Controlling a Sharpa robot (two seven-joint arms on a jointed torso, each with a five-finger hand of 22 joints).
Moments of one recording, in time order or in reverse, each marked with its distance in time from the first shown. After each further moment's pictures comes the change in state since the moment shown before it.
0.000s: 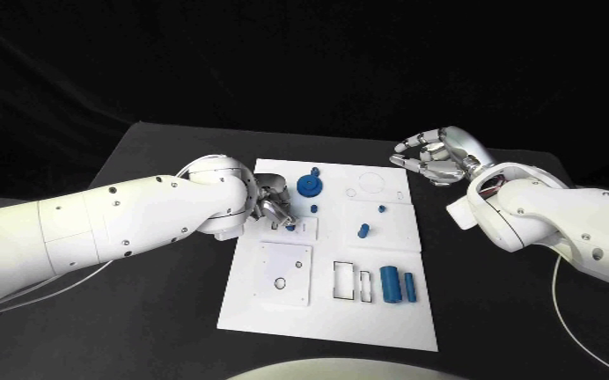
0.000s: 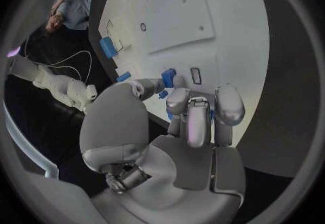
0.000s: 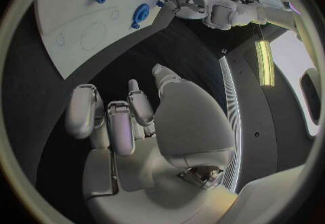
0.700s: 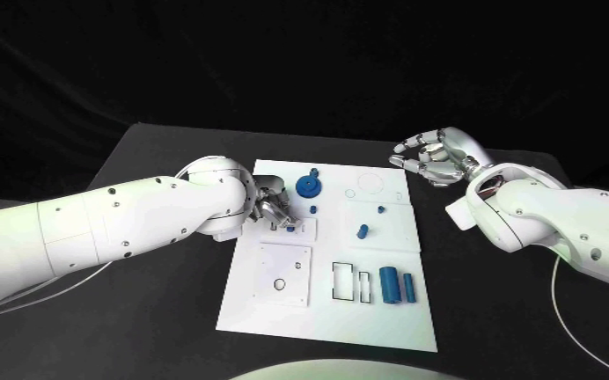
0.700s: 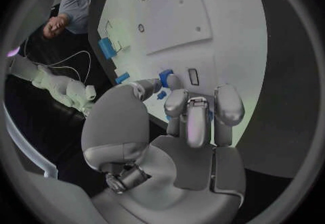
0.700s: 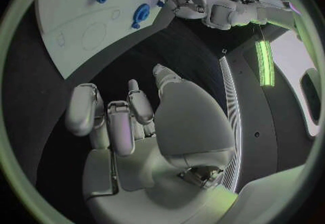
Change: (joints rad) left arm -0.001 0.003 0.000 -0.009 0.001 0.008 0.000; left_hand -0.011 0.017 -0.165 0.023 -0.018 0.056 -0.040 -0.009 0.021 0.011 -0.011 0.020 0.040 0.000 -0.007 0.000 0.000 0.000 0.005 -0.005 -0.004 -0.001; right arm -0.001 -0.001 0.000 -0.001 0.000 -0.001 0.001; right_hand 0.000 0.000 -0.010 0.015 -0.004 -0.007 -0.001 0.004 0.000 -0.011 0.004 -0.013 -0.014 0.000 0.000 -0.004 0.000 0.000 -0.009 -0.002 -0.015 -0.012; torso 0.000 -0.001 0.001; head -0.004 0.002
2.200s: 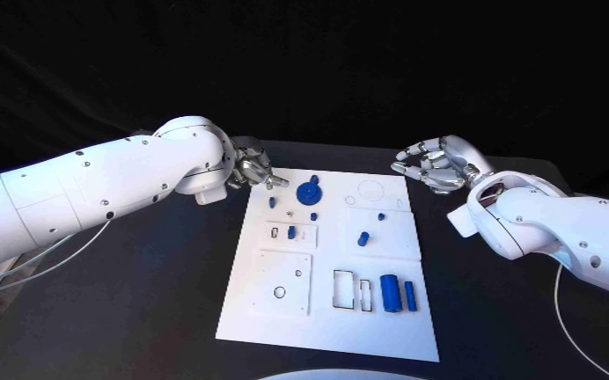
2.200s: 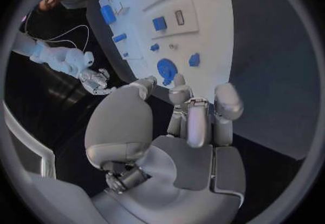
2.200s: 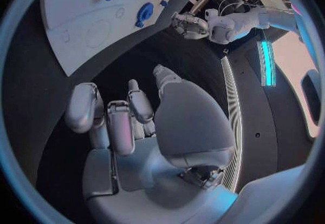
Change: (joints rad) left arm 0.102 -0.020 0.067 -0.107 0.079 0.033 -0.002; left_hand -0.011 0.069 -0.318 0.008 0.000 -0.090 0.083 -0.235 -0.089 -0.139 0.065 -0.146 -0.199 0.002 0.046 -0.004 0.000 0.000 -0.041 0.043 -0.048 -0.072; right arm -0.004 0.002 0.000 -0.018 0.000 -0.002 0.002; right_hand -0.006 0.006 -0.007 0.007 -0.004 -0.003 0.003 0.008 0.000 -0.007 0.000 -0.010 -0.011 0.000 0.000 -0.008 0.000 0.000 -0.011 0.004 -0.020 -0.014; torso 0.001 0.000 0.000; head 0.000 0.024
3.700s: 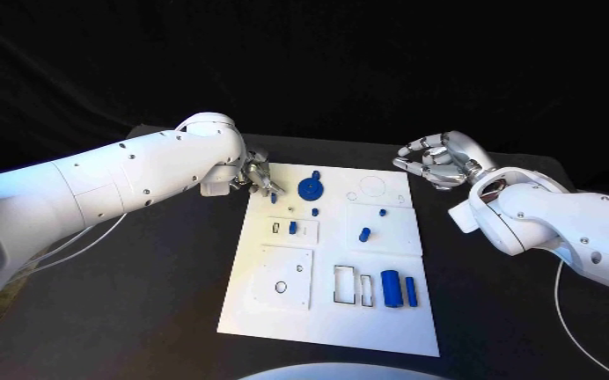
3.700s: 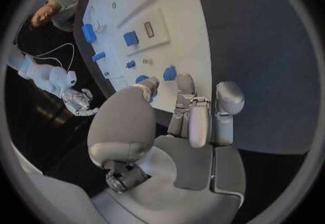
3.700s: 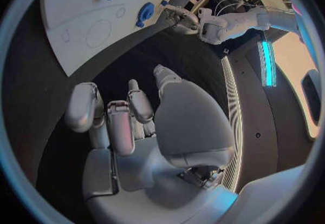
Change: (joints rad) left arm -0.011 0.126 -0.028 -0.196 -0.088 0.190 -0.002; left_hand 0.026 0.041 -0.032 -0.002 0.000 0.026 0.017 -0.057 -0.041 -0.065 0.014 -0.106 -0.127 0.000 0.021 -0.001 0.000 0.000 -0.015 0.016 -0.013 -0.006; right arm -0.001 0.007 0.000 -0.008 0.000 0.000 -0.001; right_hand 0.000 0.000 -0.003 0.003 0.000 -0.004 -0.004 0.000 0.001 0.000 0.000 0.000 -0.002 0.000 0.000 0.000 0.001 0.000 0.000 0.000 -0.006 0.000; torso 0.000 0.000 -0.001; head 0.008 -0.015
